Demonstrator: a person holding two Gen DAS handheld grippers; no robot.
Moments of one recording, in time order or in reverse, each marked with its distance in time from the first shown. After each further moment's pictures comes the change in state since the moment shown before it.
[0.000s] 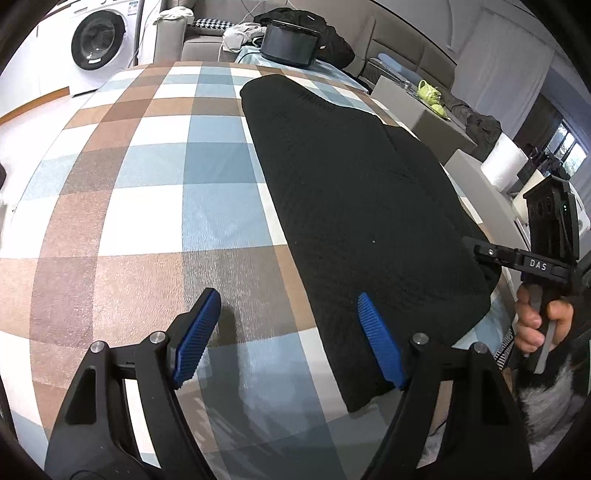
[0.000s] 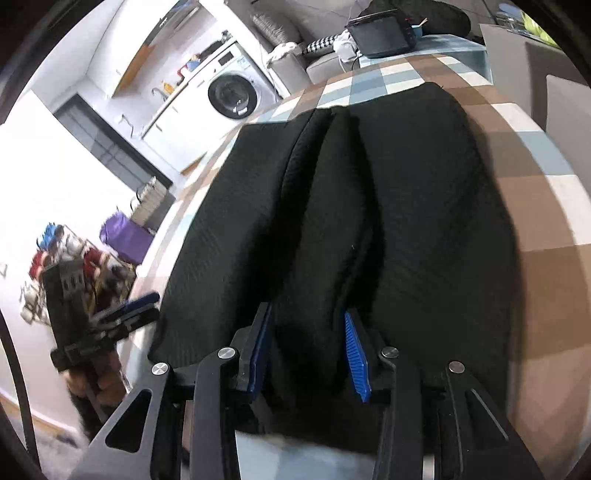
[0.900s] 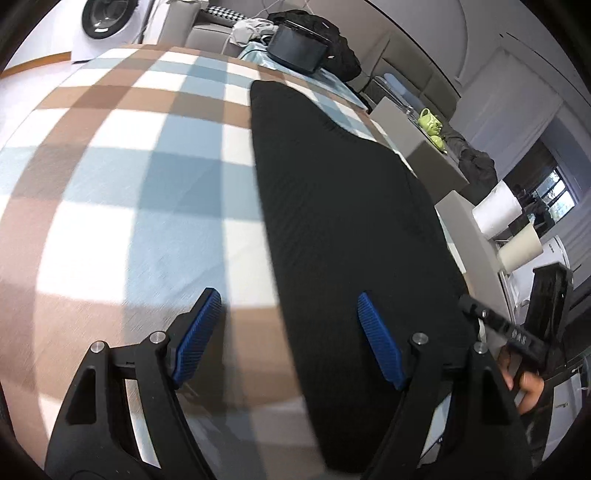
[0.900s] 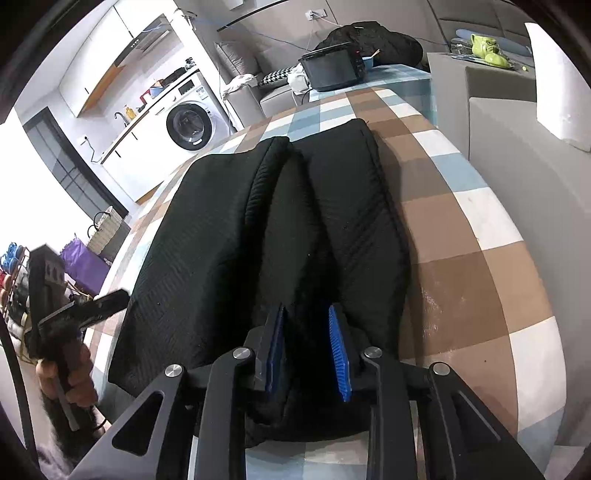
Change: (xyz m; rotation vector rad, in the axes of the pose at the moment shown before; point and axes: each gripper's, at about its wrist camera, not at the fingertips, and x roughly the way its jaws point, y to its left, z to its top) left arm 0.046 -0.006 0.047 -0.137 -0.017 -0.112; right arm -0.047 -0.006 -0.012 0.033 -0.115 -0.216
